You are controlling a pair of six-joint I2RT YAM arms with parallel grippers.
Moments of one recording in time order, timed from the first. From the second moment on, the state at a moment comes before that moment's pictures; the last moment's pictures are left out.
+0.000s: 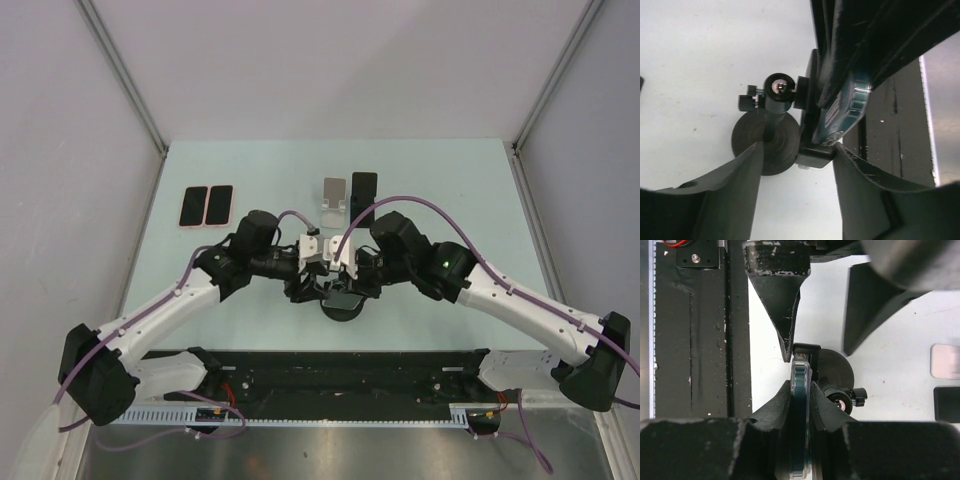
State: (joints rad) left arm -0.66 1.13 0.86 -0.34 0.77 0.38; right arm 0.94 1.20 1.14 -0.60 -0.41 -0.45
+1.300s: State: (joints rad) left arm -0.55 1.21 0.89 -0.45 1.04 0.39; right arm 1.02 1.20 1.15 -0.60 -0.30 -0.44
